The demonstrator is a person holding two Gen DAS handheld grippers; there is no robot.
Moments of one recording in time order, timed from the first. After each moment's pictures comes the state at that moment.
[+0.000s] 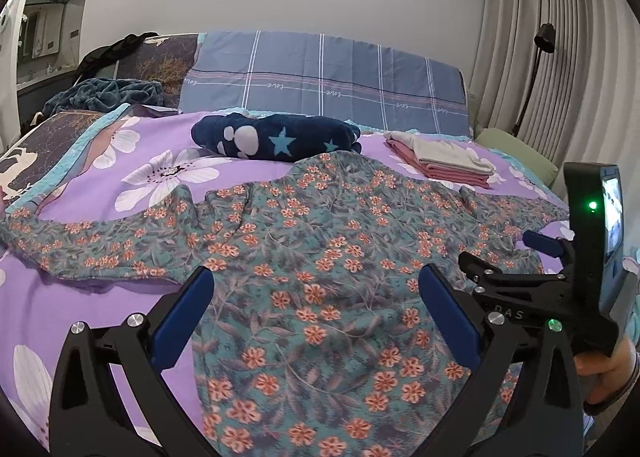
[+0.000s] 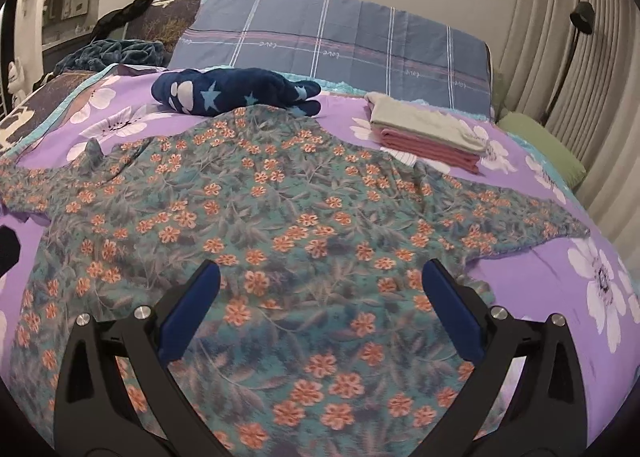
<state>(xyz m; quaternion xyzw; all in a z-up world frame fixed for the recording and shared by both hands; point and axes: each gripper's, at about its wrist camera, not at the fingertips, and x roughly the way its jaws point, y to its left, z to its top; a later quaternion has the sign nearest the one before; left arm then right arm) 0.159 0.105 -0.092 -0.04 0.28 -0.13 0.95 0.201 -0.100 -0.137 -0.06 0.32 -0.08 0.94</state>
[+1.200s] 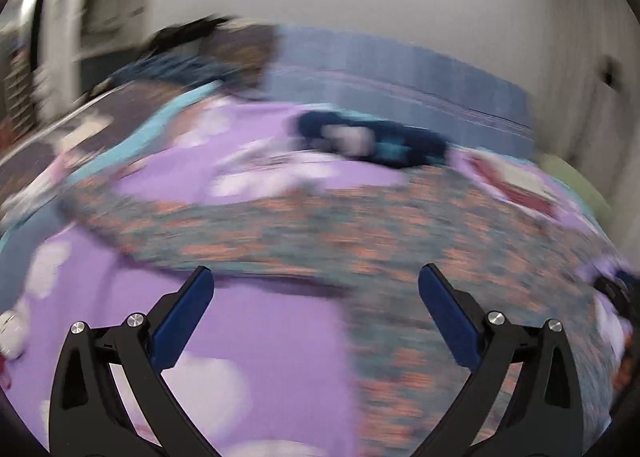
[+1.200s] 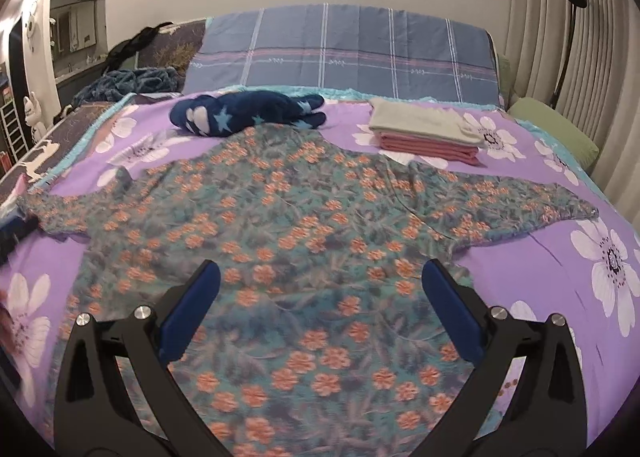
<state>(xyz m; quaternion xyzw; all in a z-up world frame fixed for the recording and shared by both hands) 0.178 0.240 -0.102 -0.10 0.31 0.01 0.95 0.167 -0.140 -0.115 -0.01 0.32 -0.04 0.95</state>
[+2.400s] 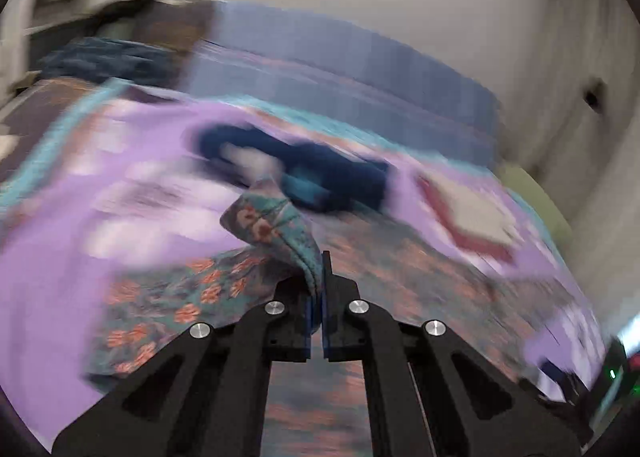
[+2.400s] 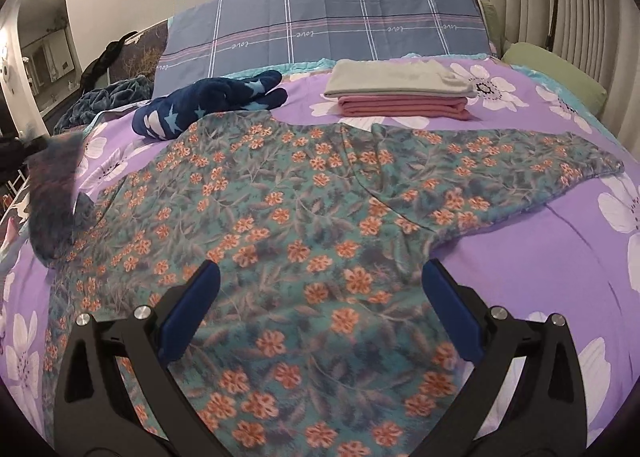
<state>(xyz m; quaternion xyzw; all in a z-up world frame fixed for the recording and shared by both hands) 0.308 0.095 -0.055 -0.11 0.35 -0.15 0.92 0.213 -0.219 -0.146 0.07 0.35 -0.03 0.93</state>
